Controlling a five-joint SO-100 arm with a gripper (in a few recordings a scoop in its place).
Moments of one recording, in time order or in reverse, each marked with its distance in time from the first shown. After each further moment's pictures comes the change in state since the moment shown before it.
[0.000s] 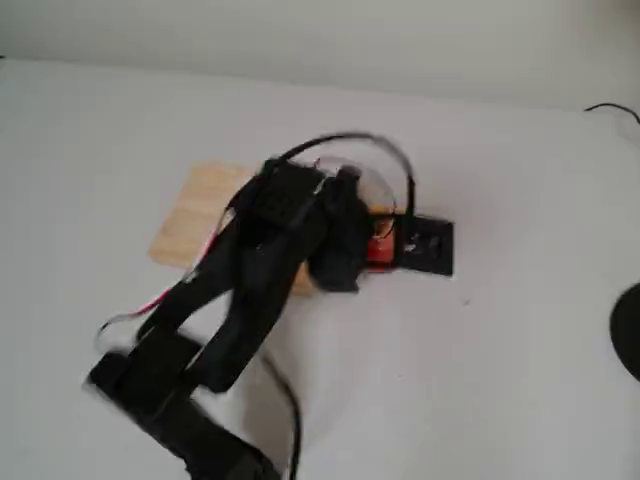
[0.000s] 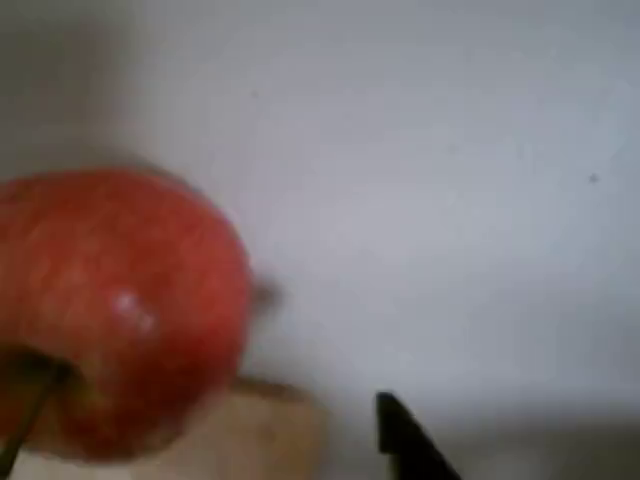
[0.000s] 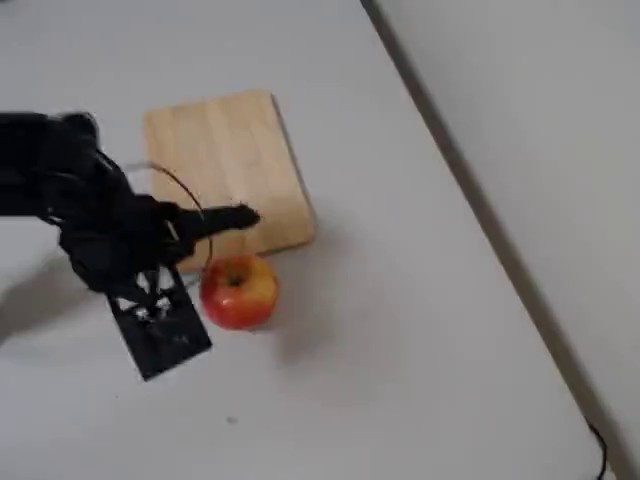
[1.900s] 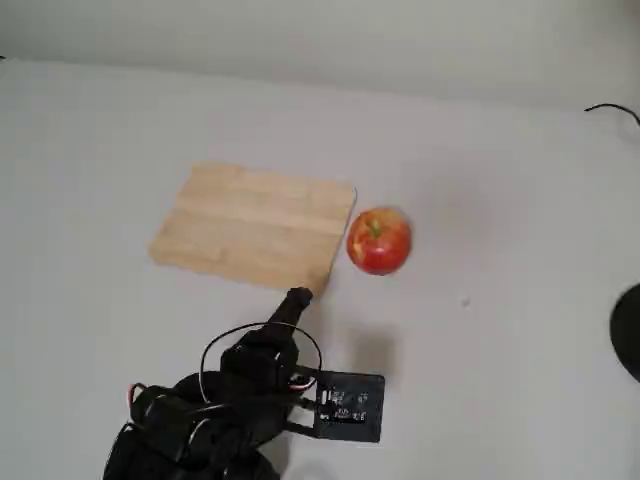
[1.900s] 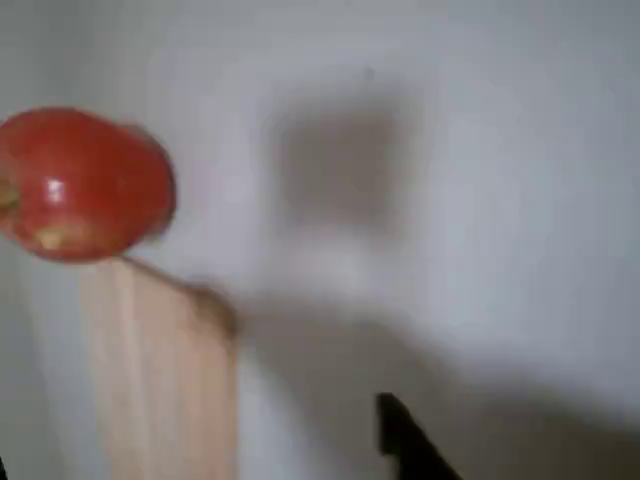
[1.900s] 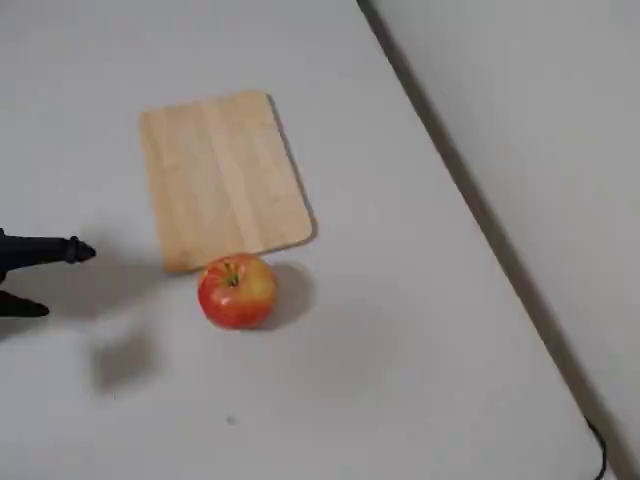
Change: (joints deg) arm 0.1 110.7 87.4 -3.7 9.6
